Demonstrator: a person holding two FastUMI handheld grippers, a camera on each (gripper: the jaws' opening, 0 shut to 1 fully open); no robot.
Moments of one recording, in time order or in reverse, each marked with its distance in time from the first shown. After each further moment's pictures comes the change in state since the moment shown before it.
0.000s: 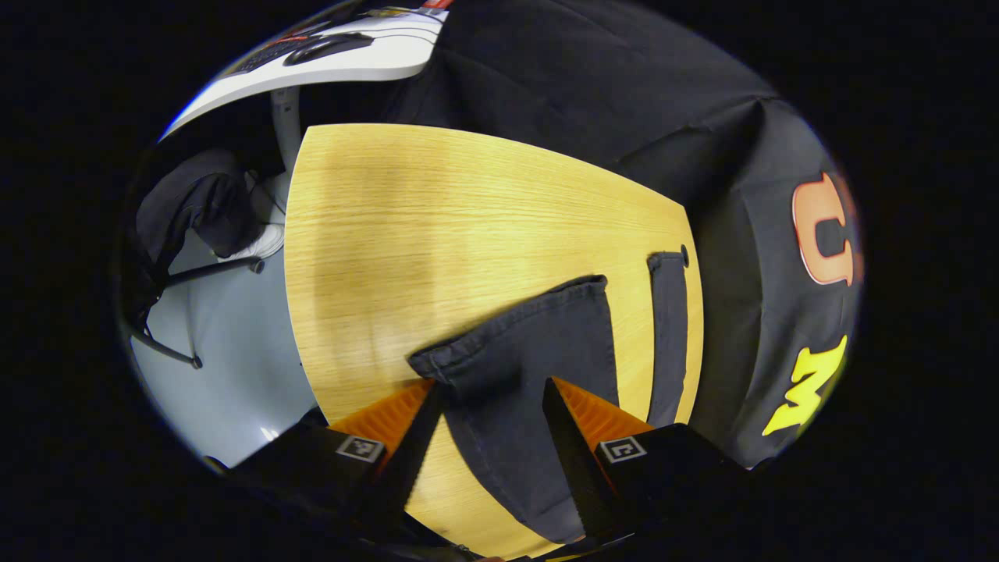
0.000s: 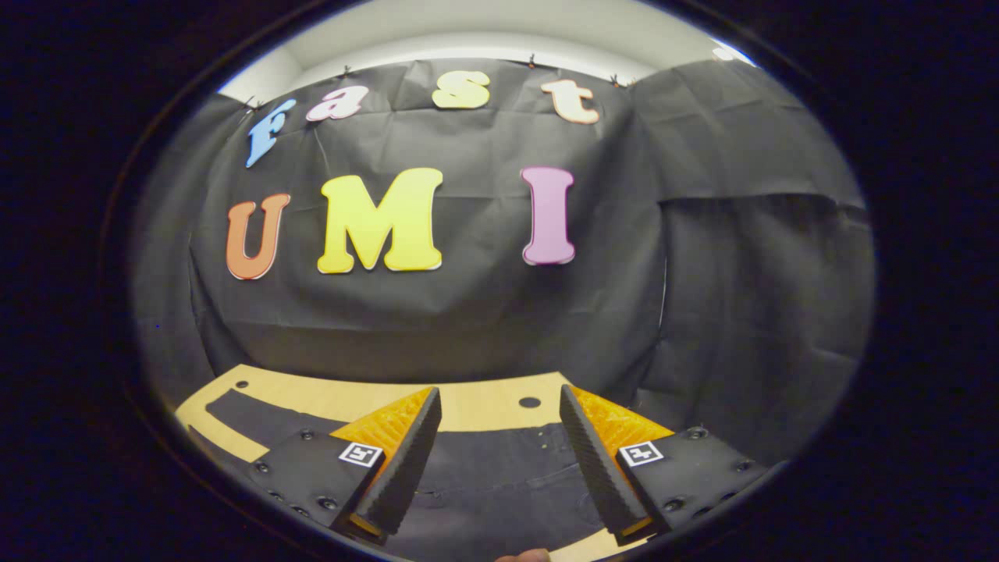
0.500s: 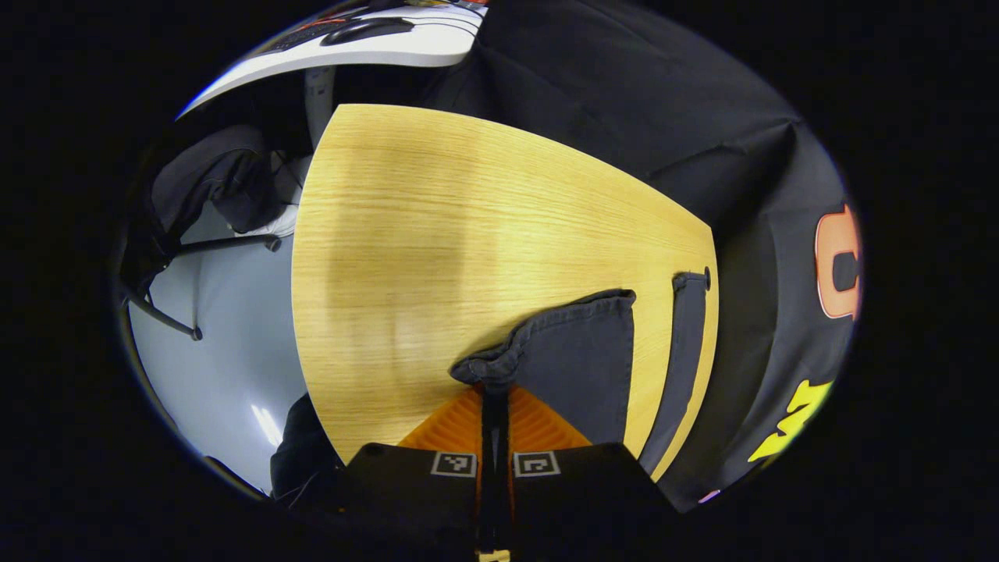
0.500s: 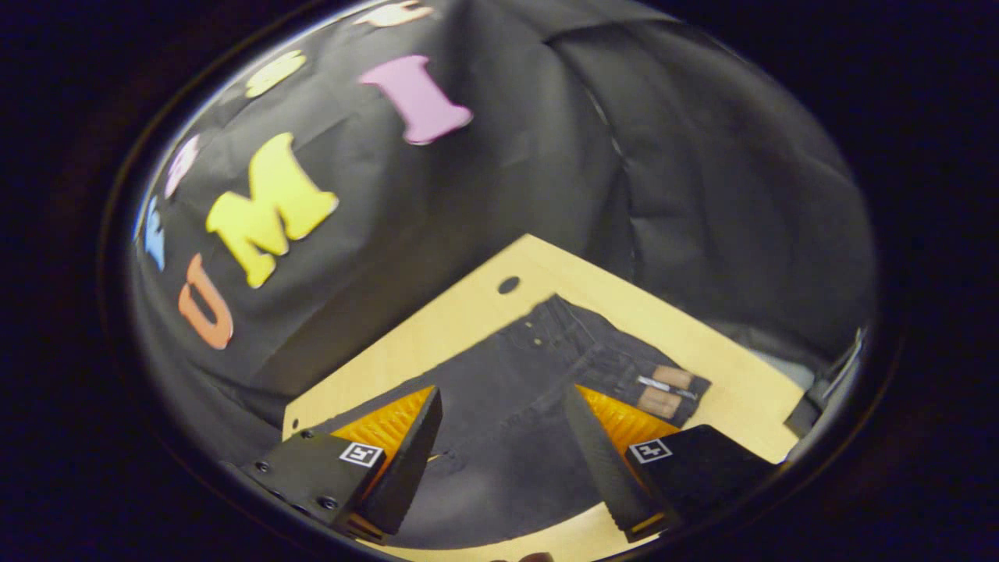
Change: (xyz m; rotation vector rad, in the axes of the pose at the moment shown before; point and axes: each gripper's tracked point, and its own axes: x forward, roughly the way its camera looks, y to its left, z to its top) left arm 0.011 -0.004 0.002 -0.092 -0.033 0.030; right arm 0.054 -0.100 -0.116 0.580 0.520 -0.119
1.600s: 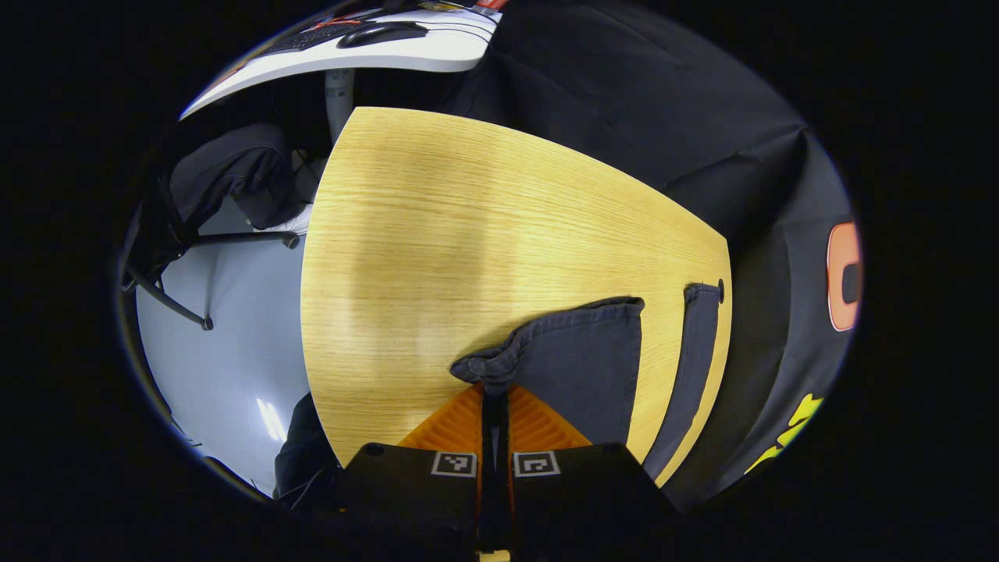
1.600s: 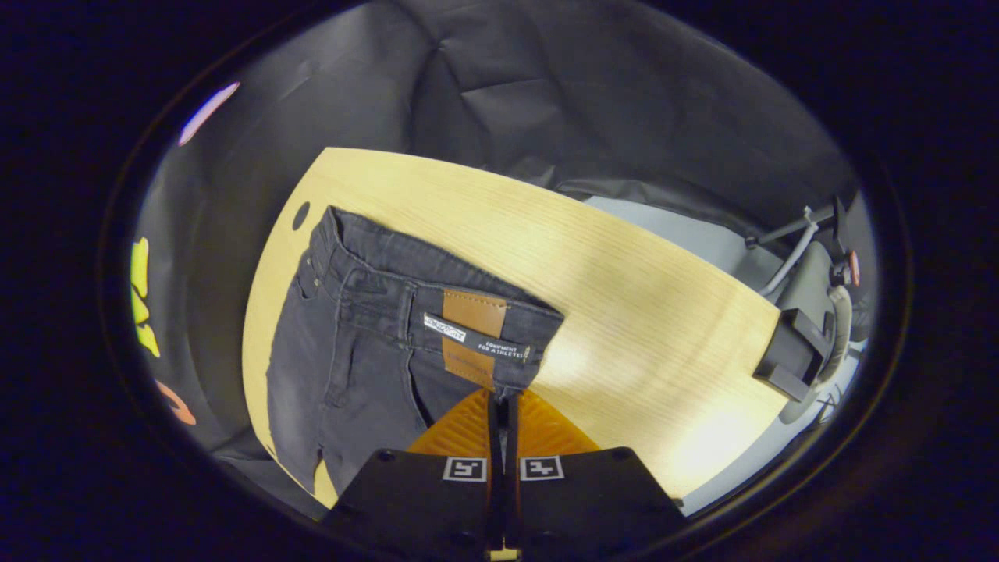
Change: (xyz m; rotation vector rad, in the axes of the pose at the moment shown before) left arm -0.002 -0.003 0.000 -0.048 -0.032 0.064; right arm 0.059 -0.147 -0.050 0.274 0.361 -0.346
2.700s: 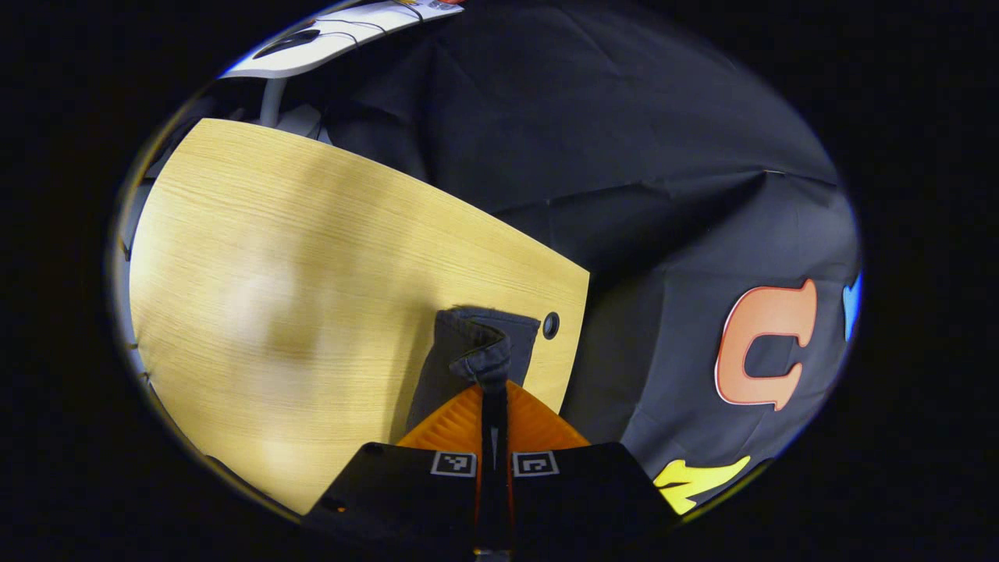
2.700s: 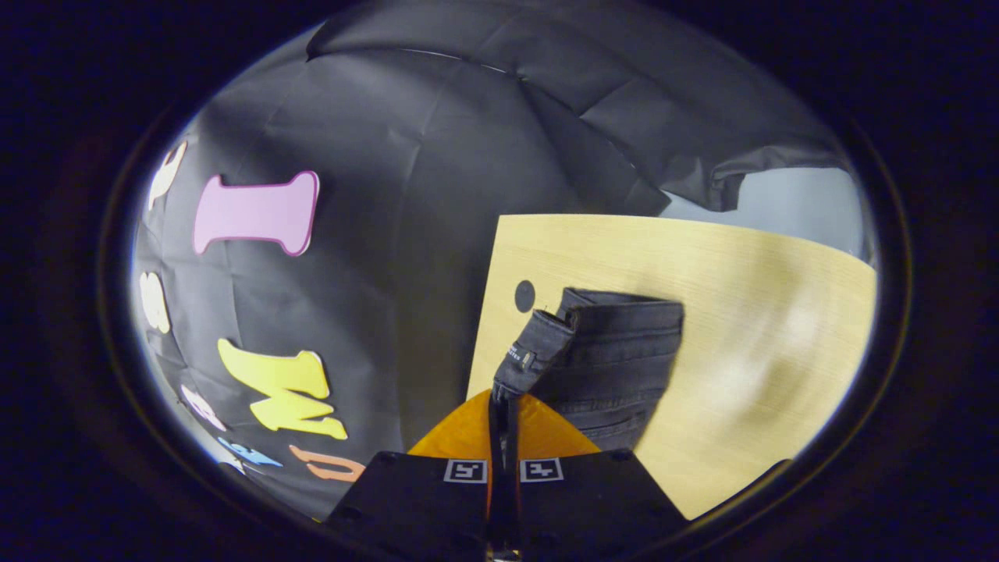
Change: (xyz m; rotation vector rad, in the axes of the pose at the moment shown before) left arm -0.011 -0.278 0.037 -0.218 -0.004 -0.369; right arm -0.071 0.225 0.093 0.245 -0.038 0.688
